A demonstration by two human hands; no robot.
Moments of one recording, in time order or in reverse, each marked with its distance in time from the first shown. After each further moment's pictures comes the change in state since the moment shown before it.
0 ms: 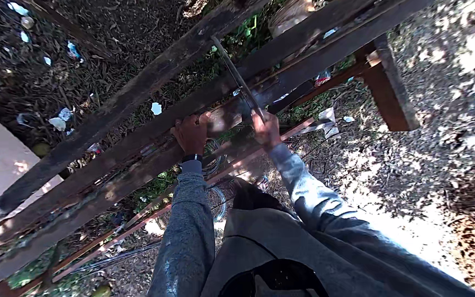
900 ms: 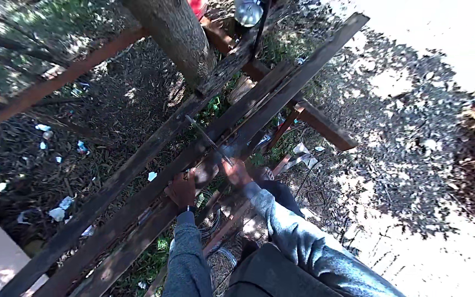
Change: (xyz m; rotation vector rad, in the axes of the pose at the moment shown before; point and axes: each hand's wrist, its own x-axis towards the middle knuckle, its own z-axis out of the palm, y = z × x) left_hand 0.001 0.019 -0.006 0.067 -0.004 -0.043; right_hand 0.012 -0.019 -0.001 -0.006 -0.027 0.062
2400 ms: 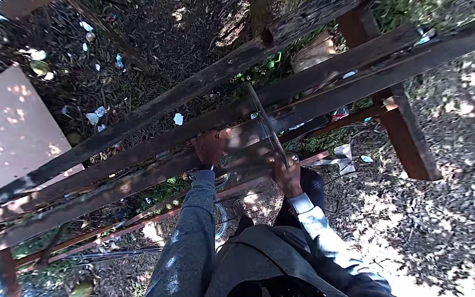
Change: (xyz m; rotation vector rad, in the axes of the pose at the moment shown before) left_hand -0.017 -0.008 -0.010 -0.091 0.040 0.097; right_hand -0.060 0.026 -0.029 0.092 0.020 -0.031
